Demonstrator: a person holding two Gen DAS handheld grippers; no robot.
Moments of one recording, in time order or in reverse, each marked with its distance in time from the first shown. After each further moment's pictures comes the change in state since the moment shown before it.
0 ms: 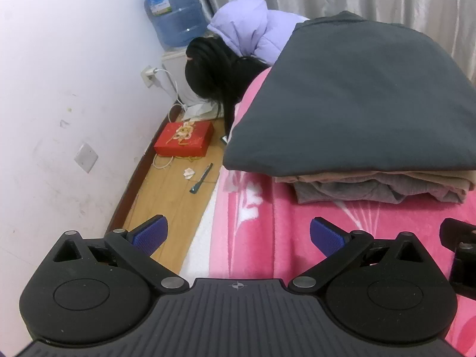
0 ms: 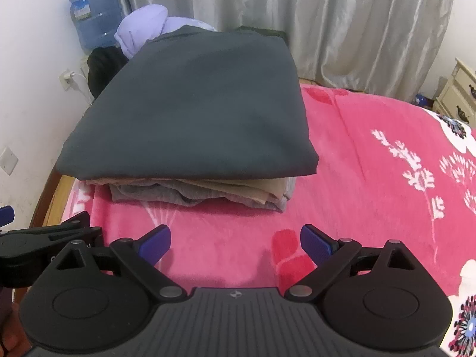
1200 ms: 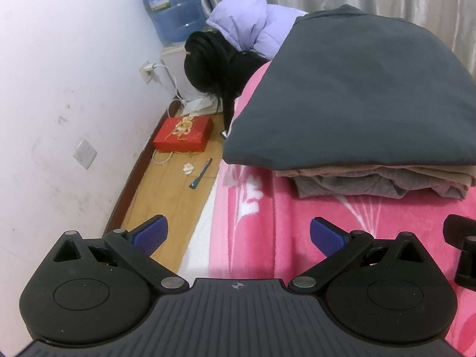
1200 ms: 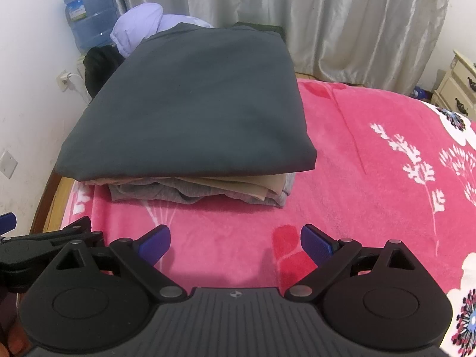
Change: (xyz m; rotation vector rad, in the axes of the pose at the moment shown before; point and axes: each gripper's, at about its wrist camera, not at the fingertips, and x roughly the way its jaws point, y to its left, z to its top) left arm 0.005 0.001 -0.001 0.005 0.019 -0.004; right arm 0.002 0.002 0.000 0.028 0.013 -0.006
